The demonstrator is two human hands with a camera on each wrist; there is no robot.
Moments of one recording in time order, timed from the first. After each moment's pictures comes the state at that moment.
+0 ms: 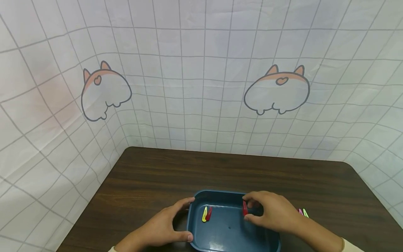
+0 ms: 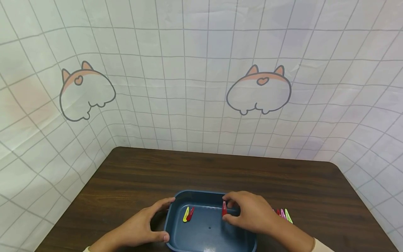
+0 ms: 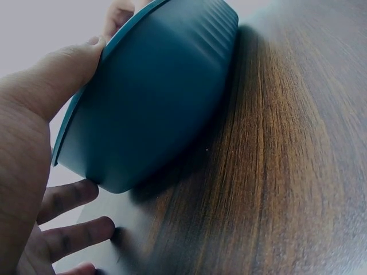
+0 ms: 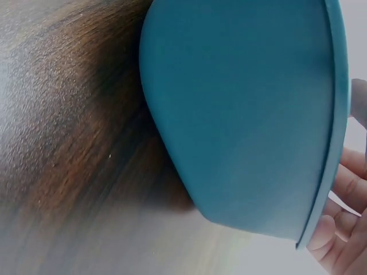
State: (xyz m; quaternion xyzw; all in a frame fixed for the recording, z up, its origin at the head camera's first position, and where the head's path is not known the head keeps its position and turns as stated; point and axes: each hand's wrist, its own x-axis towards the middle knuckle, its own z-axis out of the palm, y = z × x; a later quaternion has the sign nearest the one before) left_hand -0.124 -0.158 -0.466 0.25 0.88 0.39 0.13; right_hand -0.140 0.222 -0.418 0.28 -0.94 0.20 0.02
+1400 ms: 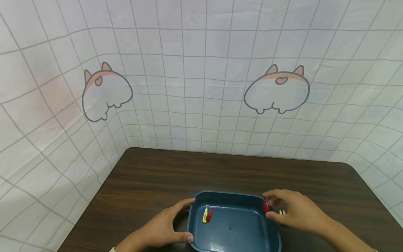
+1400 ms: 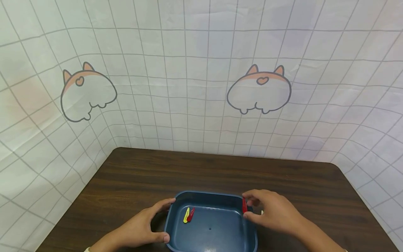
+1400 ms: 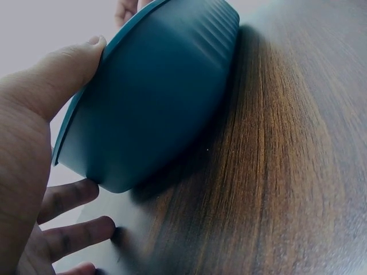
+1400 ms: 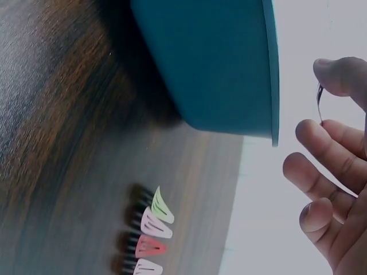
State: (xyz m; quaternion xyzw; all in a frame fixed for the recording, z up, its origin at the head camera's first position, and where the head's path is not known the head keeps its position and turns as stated) left_hand -0.106 -0.150 -0.463 0.23 0.87 0.40 0.14; right_hand -0.128 0.286 -0.406 0.29 -0.92 0.26 0.02
